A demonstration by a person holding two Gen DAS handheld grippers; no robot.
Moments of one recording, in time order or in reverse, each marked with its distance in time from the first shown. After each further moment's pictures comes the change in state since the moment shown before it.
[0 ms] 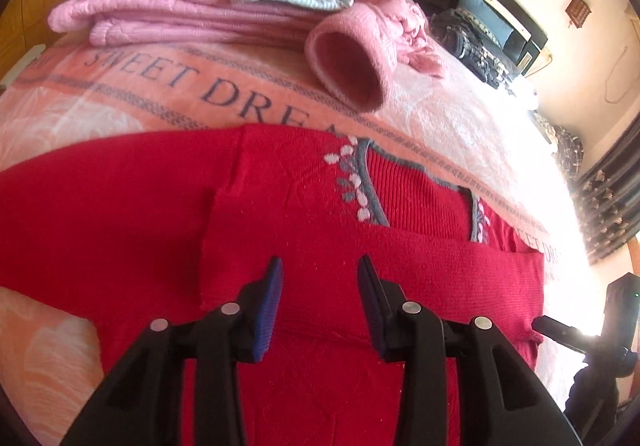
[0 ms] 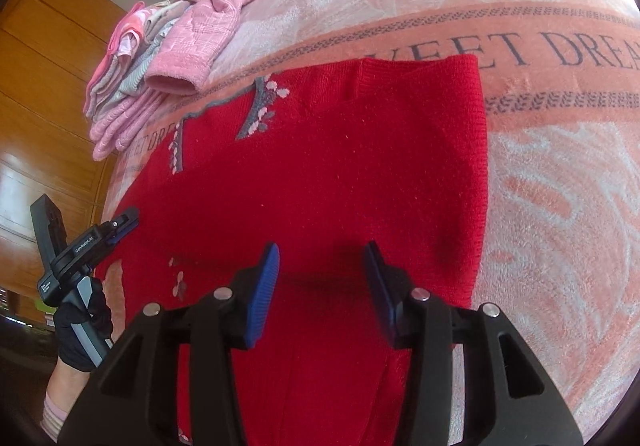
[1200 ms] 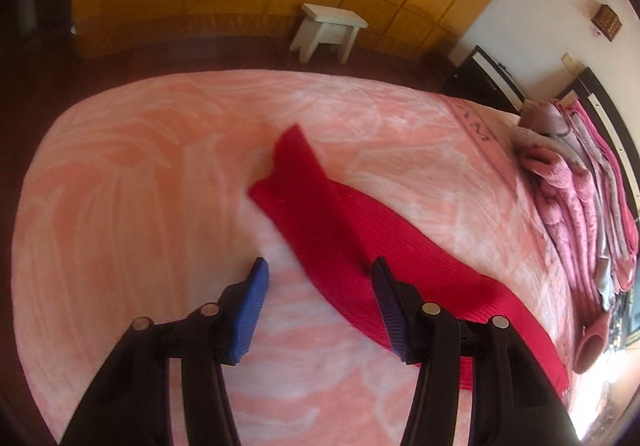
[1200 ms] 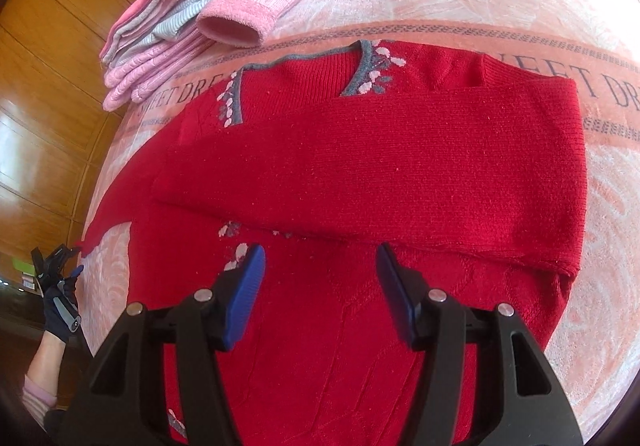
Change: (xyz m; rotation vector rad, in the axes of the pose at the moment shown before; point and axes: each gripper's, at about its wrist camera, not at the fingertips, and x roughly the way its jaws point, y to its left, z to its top) left arm -0.203 0.421 -0.094 -0.849 -0.359 0.440; right arm 0.027 0.097 -0.026 -0.132 0.014 -0.030
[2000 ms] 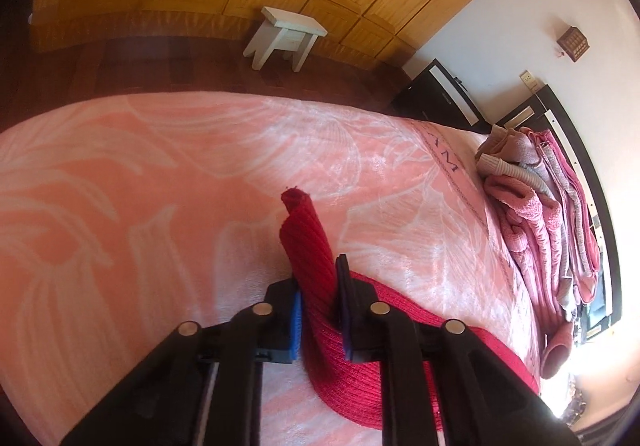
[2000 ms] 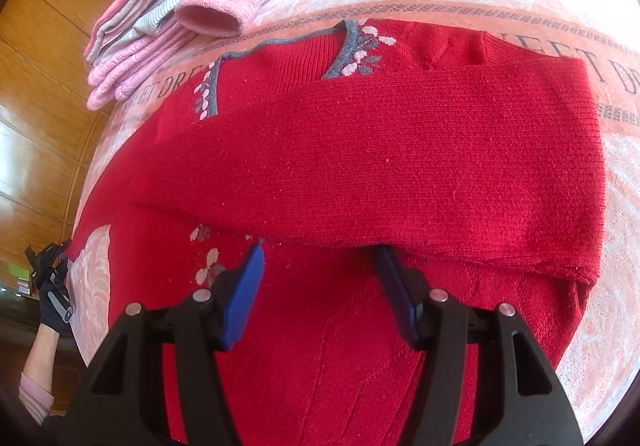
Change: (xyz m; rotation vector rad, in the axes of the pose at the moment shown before) left arm 0.032 0.006 0.043 0.043 -0.013 -0.270; right arm 0.023 -0.009 0.001 0.010 0.016 -0.020
